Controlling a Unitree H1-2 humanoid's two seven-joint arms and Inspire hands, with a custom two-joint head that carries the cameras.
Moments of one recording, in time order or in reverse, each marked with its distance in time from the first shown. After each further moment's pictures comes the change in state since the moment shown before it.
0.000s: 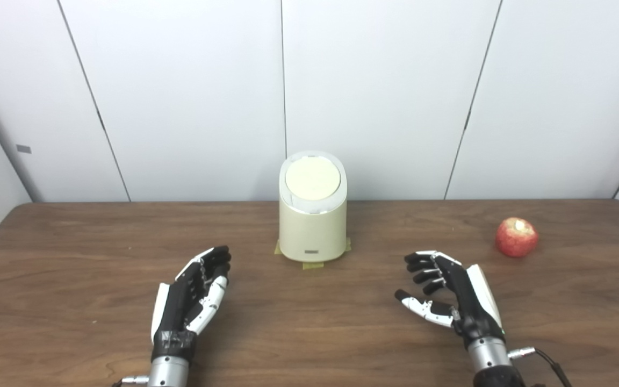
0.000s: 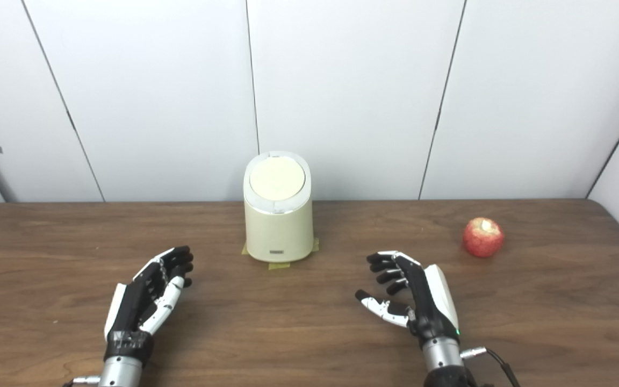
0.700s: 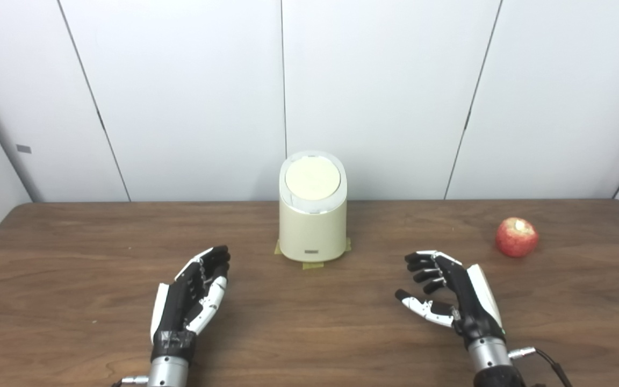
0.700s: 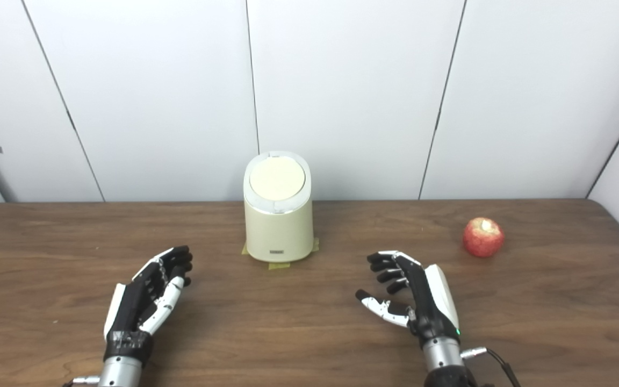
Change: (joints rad) left arm 0.001 -0.001 -0.001 -0.001 -0.005 0.004 -0.004; right arm 0.000 -0.004 -0.001 -0.002 0.002 0.000 0.000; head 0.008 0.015
